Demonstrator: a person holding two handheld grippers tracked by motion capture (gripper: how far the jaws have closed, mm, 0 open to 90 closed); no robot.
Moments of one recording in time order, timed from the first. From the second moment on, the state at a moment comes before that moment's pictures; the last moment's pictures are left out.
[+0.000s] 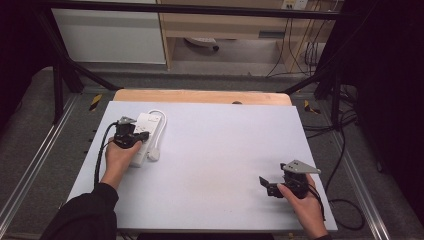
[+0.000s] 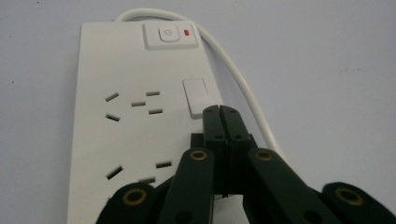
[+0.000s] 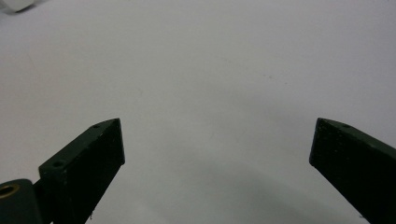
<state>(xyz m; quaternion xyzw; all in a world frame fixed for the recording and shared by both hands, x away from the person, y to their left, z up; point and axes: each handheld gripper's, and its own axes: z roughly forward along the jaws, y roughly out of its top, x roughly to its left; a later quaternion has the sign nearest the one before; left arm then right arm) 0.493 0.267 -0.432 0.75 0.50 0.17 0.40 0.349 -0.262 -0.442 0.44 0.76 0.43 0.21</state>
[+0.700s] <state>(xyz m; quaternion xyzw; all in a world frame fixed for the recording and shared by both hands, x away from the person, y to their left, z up) 0.492 0.264 -0.432 0.74 0.50 0.18 0.40 0.348 -0.262 -0.442 0.44 0.76 0.43 0.21</state>
